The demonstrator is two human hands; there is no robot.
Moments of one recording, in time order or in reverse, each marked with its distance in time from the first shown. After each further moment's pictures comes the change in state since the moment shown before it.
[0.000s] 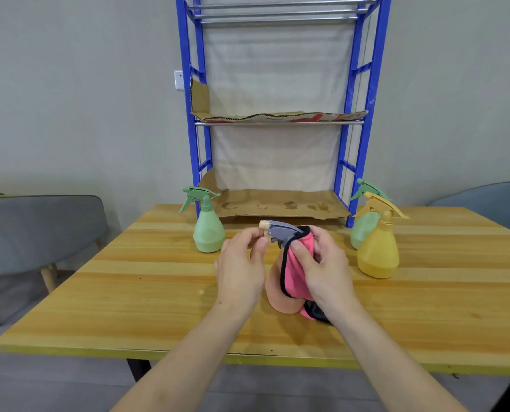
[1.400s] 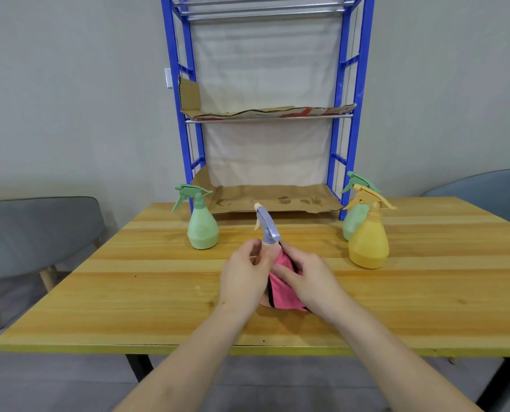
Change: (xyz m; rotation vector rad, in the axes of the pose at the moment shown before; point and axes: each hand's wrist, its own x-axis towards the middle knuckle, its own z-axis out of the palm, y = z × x) left_hand -0.018 0.005 0.011 0.004 -0.194 -0.193; right_hand -0.005 0.032 -0.014 -0.311 -0.368 -0.086
